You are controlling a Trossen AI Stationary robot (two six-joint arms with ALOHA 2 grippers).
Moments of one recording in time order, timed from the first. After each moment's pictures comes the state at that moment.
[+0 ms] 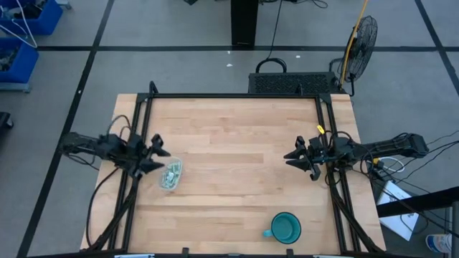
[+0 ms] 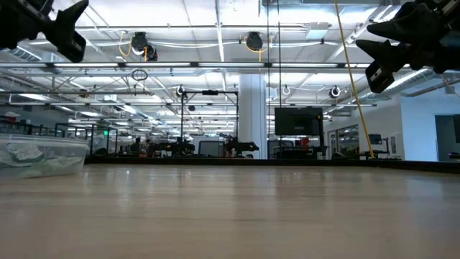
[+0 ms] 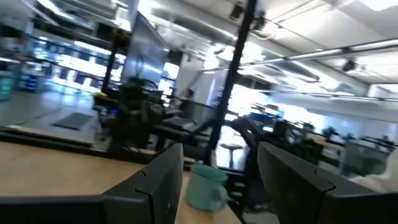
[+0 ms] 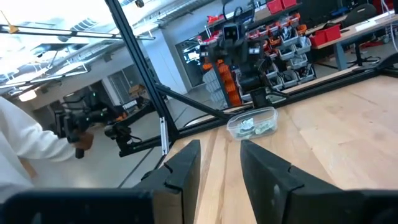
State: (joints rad) left arm -0.24 0.01 0.07 0.23 0.03 -0.29; right arm 0.09 0.35 0.02 0.44 -0.08 0.41
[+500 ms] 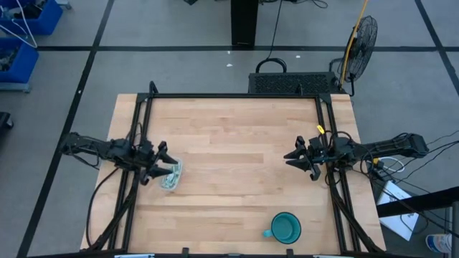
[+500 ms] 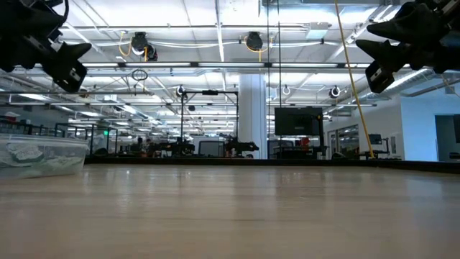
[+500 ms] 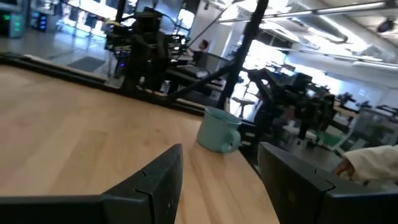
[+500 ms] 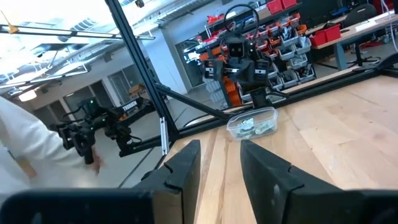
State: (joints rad) left arm -0.24 0.01 0.01 0.06 0.05 -0.36; right arm 0.09 0.35 0.02 0.44 -0.08 0.41
